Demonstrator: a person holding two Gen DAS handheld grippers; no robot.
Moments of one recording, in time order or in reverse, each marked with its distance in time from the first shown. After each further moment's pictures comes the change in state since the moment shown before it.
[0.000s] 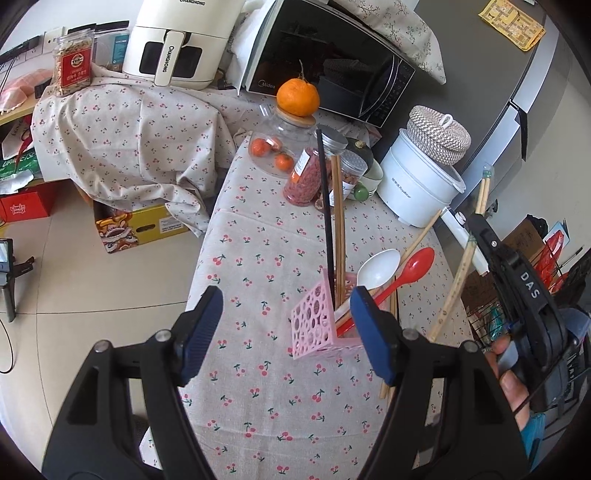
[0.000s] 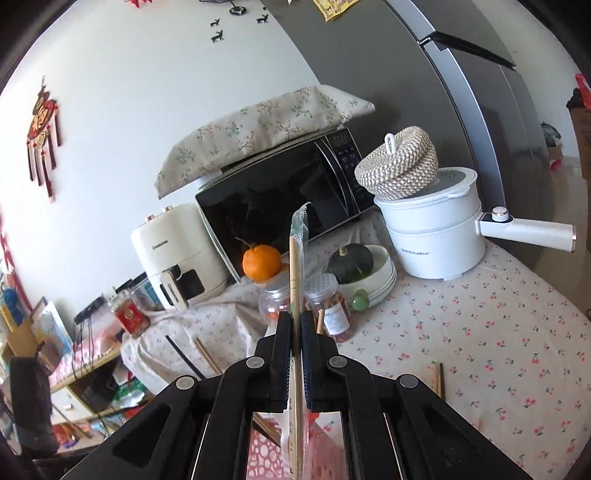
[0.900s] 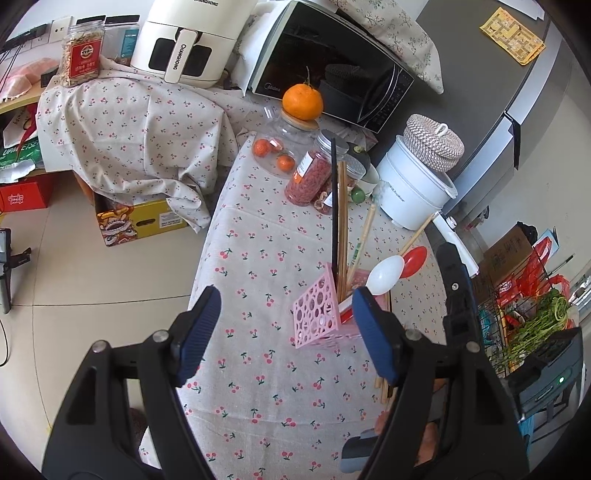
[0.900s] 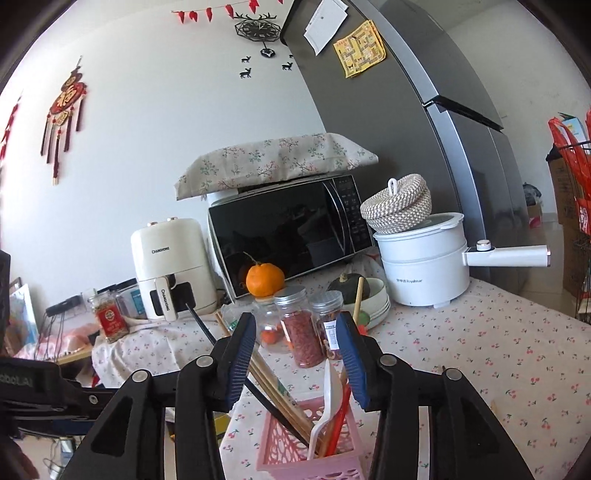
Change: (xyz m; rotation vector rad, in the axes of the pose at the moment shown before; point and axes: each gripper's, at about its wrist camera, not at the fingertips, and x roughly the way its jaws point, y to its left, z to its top) left arm -0.016 0.014 -0.004 -0.019 0.003 -0.044; right arm -0.031 0.047 -0.072 -0.125 -0.213 -0.091
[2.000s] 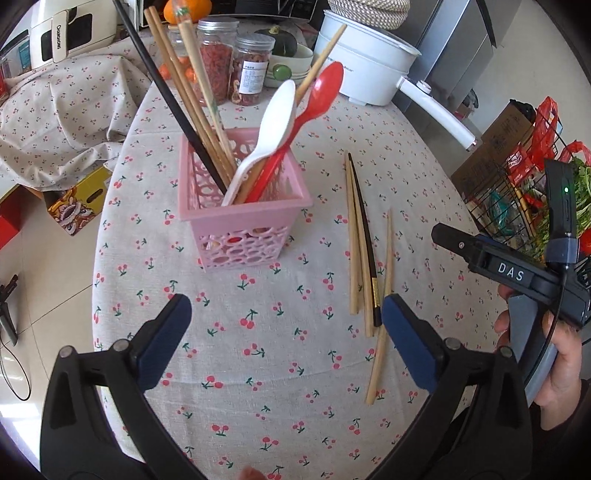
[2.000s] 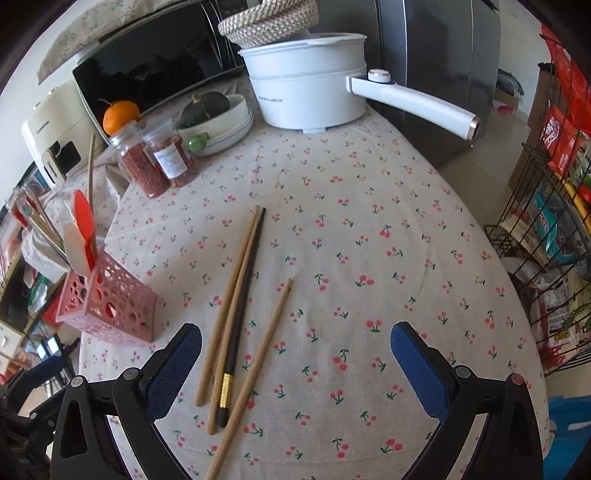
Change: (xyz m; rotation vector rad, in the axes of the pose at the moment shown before) left arm 0.077 -0.100 -0.075 0.278 0.301 0.034; right arm 0.031 -0.190 0.002 -0.019 0.849 -0.260
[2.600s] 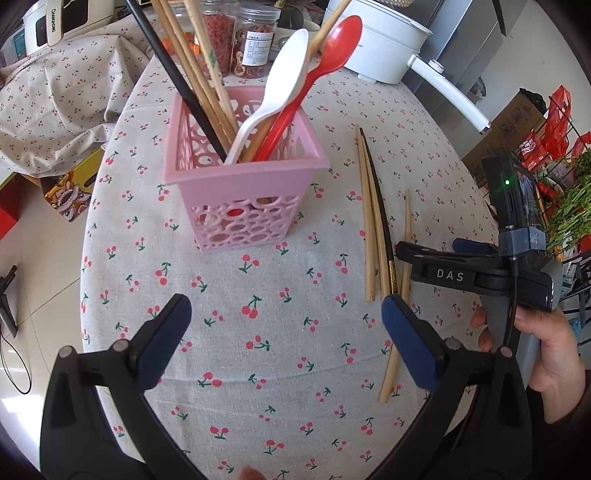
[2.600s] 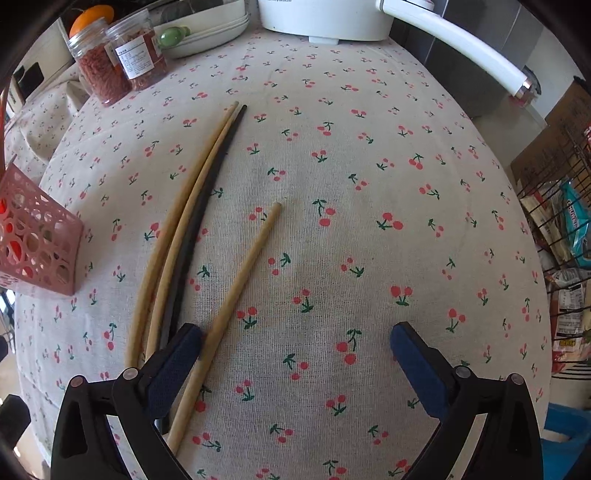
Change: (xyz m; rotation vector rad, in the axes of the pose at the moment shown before) left arm 0.016 0.004 -0.008 -0.009 0.055 0.011; right arm 0.082 0.012 -0.013 -0.102 0.249 -0.129
